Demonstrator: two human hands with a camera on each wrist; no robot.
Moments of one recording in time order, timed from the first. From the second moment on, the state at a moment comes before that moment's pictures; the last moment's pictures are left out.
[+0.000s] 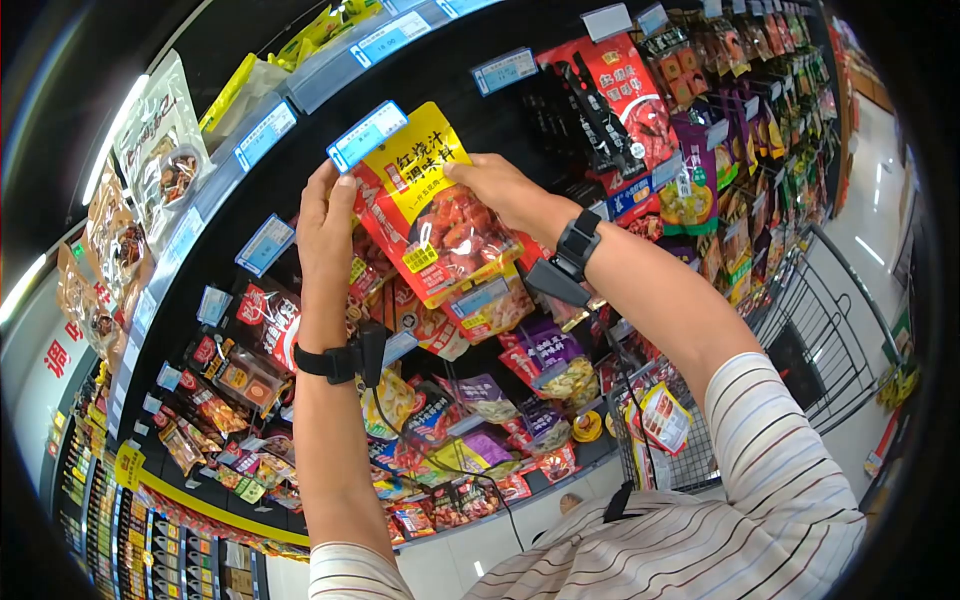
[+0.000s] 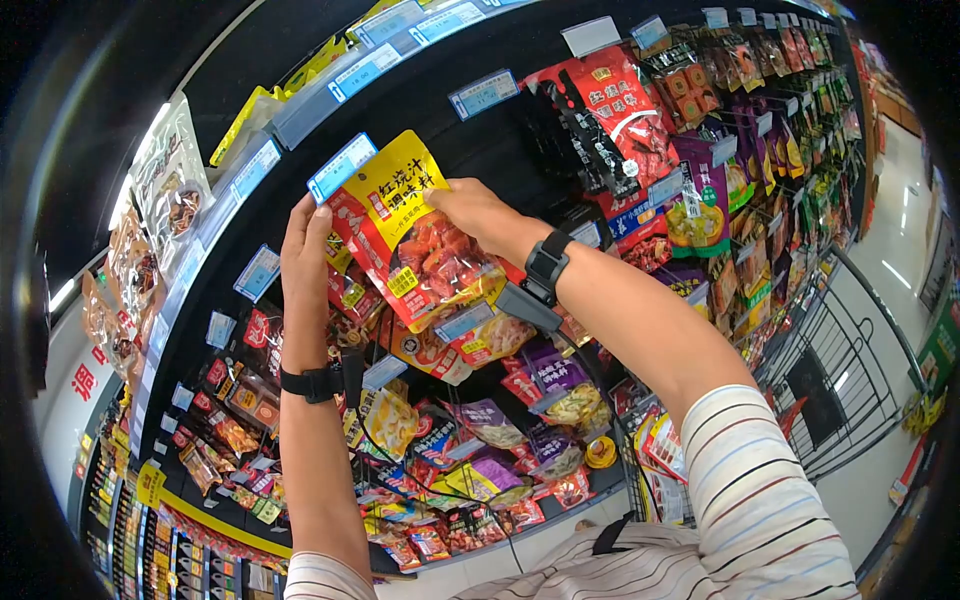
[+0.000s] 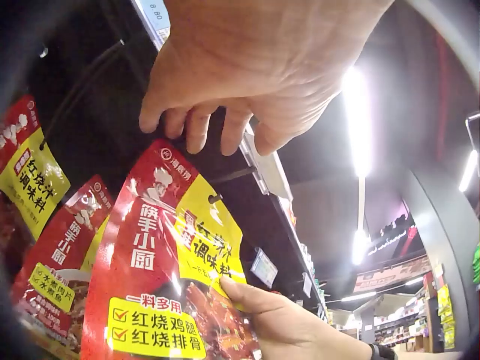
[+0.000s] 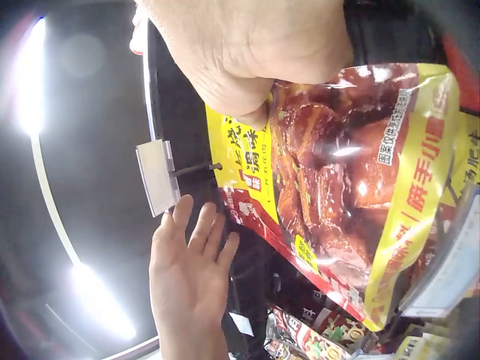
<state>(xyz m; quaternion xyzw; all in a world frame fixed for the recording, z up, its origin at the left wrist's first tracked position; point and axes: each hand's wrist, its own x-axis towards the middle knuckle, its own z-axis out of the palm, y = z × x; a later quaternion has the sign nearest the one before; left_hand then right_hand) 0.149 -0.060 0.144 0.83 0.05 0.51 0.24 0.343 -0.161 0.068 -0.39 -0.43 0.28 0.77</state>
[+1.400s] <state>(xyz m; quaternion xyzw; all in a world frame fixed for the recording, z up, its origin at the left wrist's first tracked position) 0.258 0.004 0.124 0.95 0.15 0.27 0.07 0.426 -0.060 0.046 -0.74 -0.35 0.08 0.57</state>
